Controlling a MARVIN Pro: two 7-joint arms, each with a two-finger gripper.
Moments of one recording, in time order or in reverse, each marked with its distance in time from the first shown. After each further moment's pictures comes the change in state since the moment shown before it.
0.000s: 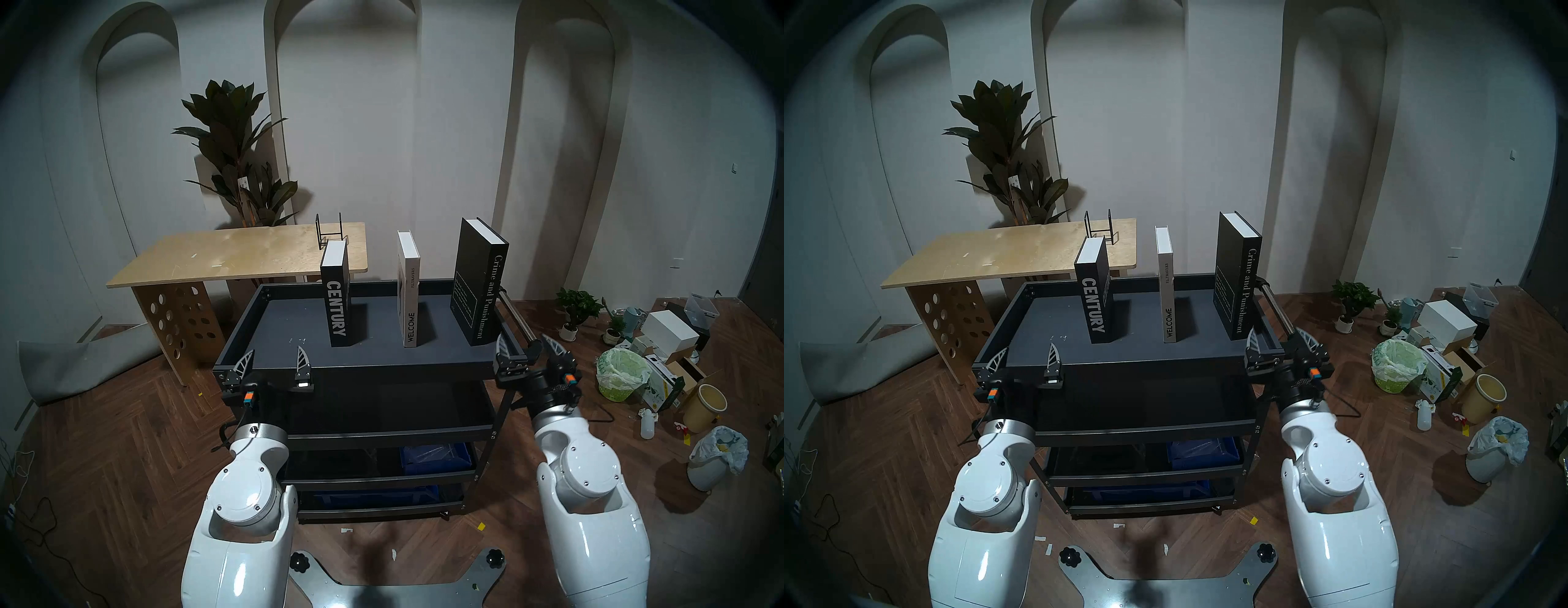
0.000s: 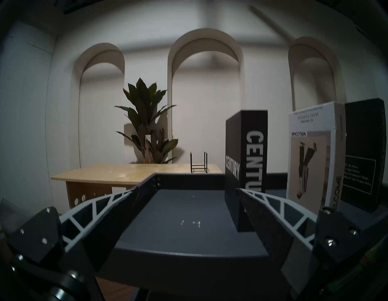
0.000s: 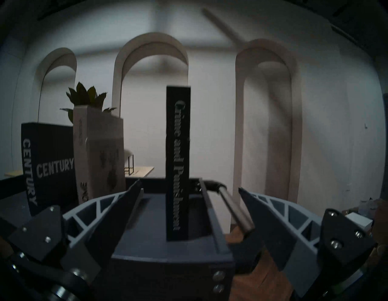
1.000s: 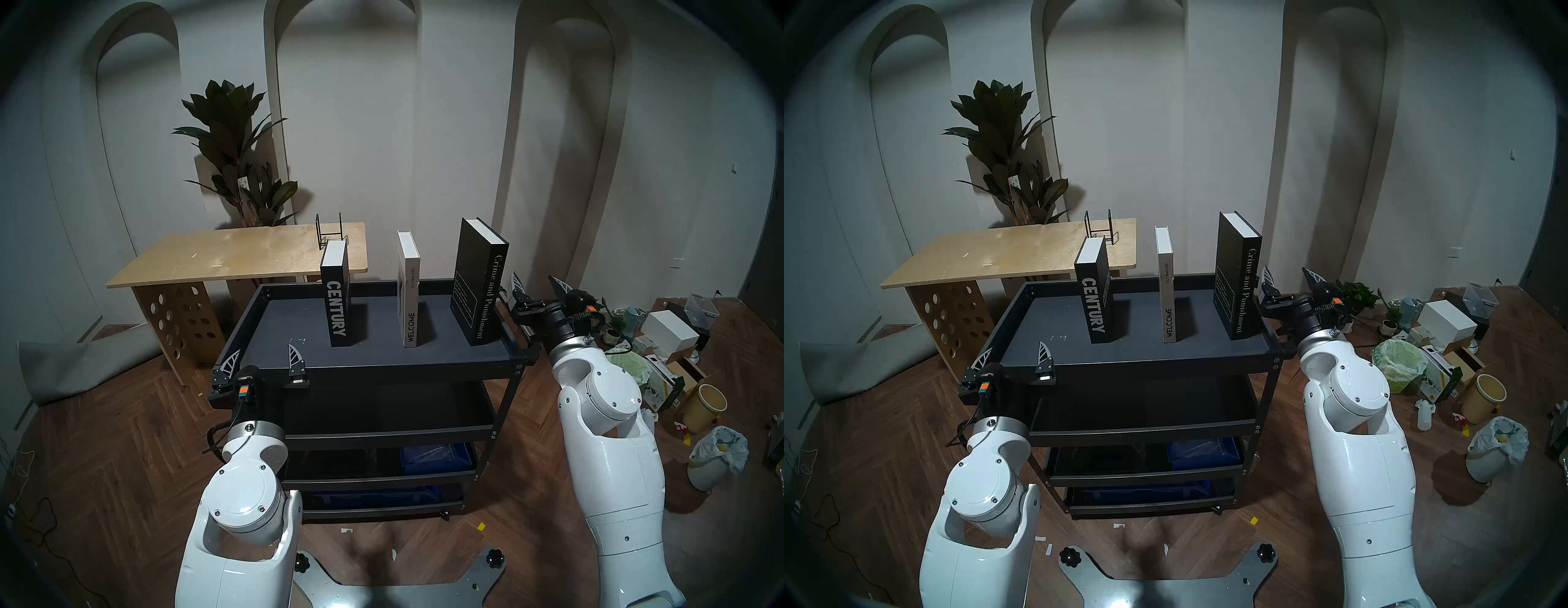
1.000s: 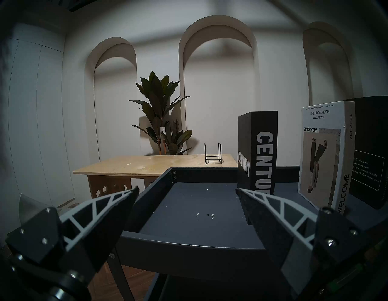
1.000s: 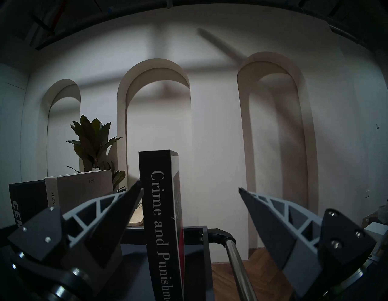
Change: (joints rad) left arm 0.066 -0.001 0.074 -0.128 0.064 0.194 0.136; right arm 0.295 0.084 0.000 0.156 0.210 0.135 0.088
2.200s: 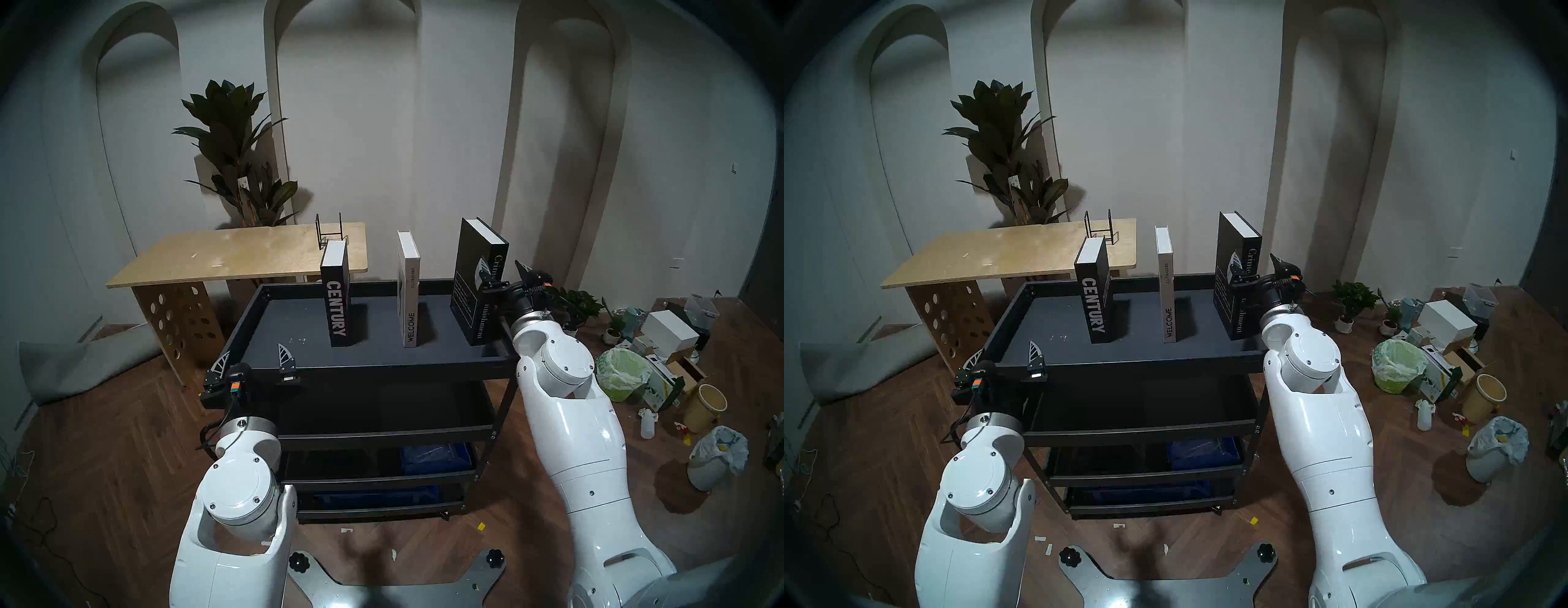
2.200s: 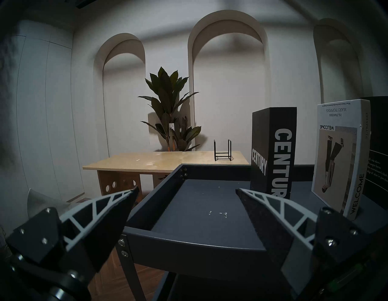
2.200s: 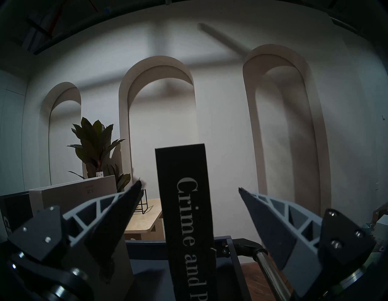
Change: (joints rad) left arm -0.015 0.024 -0.023 0.002 -0.046 0.025 0.036; right arm 0.194 -0.059 -0.116 0.221 -0.057 -0.056 -0.090
